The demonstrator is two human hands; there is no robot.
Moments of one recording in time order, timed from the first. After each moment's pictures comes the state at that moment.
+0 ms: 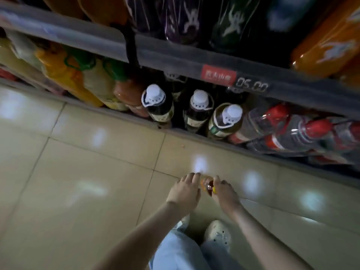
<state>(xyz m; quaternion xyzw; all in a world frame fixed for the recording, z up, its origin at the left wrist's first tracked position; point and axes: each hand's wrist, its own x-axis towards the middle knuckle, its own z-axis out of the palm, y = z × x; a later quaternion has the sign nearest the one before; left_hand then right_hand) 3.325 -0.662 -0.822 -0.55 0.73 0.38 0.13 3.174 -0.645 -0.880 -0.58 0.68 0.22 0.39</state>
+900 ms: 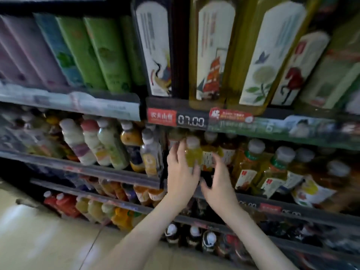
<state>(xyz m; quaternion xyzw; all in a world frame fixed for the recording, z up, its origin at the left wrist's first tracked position) 3.343 -0.845 -0.197 -0.54 0.70 0.14 -0.45 3.232 -0.801 -0.195 -0.66 0.62 -0.39 0.19</state>
